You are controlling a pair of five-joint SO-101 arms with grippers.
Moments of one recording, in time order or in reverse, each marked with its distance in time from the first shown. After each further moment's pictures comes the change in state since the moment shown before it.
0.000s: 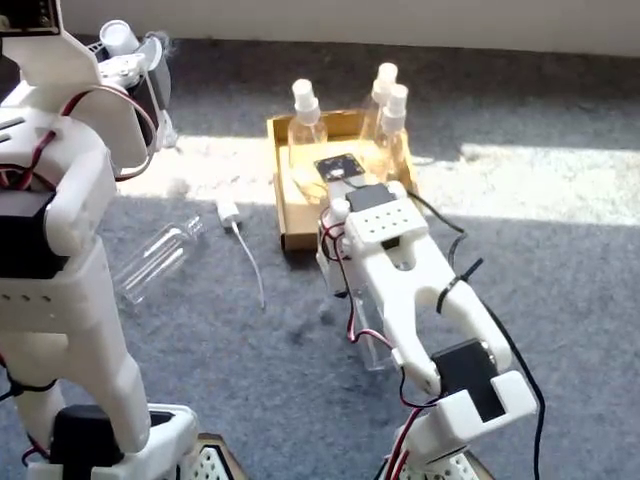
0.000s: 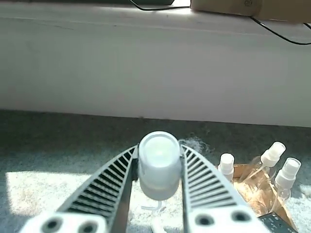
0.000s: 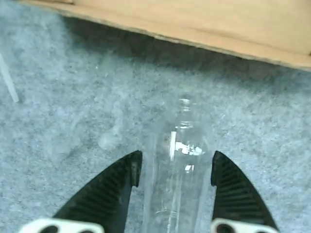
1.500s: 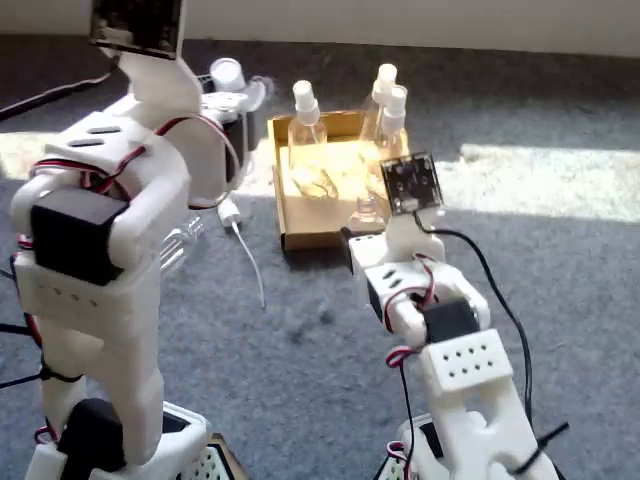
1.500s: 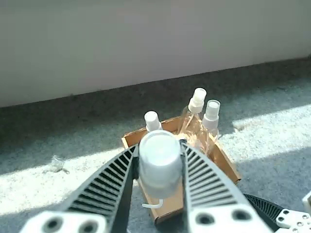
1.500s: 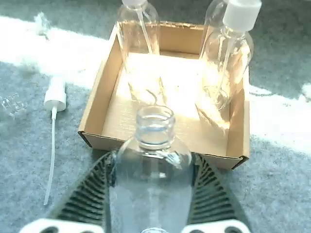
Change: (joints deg) left arm 17.1 0.3 1.7 4.5 0.0; right arm 6.0 -59.5 45.2 -39.6 2.0
